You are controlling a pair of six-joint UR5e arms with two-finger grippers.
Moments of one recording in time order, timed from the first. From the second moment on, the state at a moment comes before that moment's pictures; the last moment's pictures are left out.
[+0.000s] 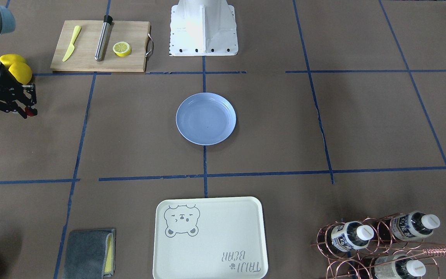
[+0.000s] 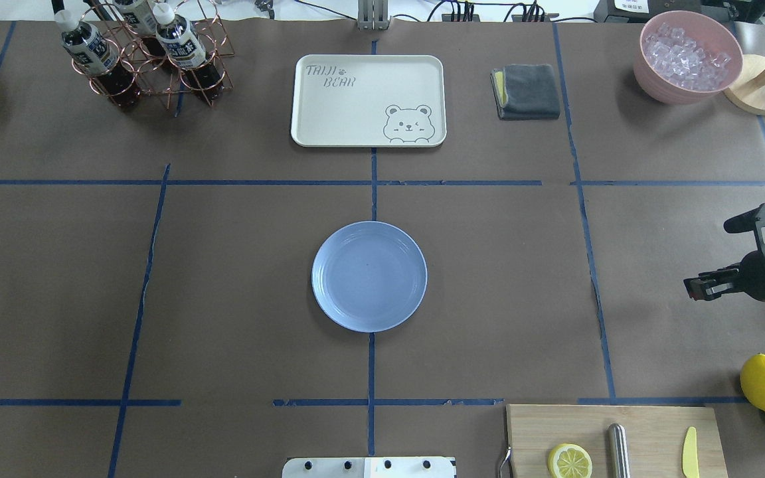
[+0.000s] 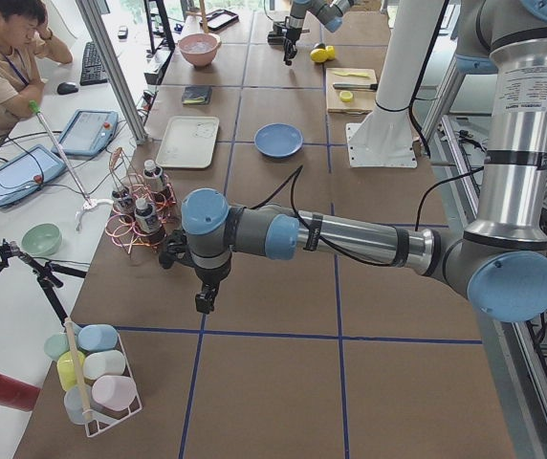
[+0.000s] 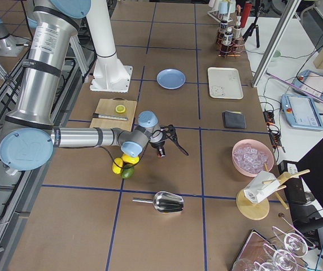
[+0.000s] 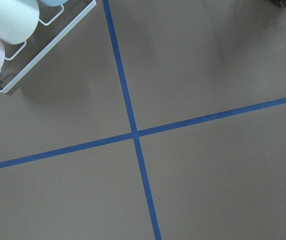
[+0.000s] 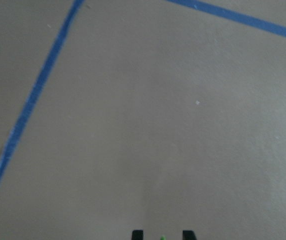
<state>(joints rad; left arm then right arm) -1.55 -1.61 -1.68 -1.57 -2.35 0.11 0.78 -1.83 1.85 -0.76 1.96 0.71</state>
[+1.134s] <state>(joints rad) -1.55 -1.57 -1.69 -1.55 -2.34 0.10 0.48 -0.88 1.79 -1.64 1.75 1.14</state>
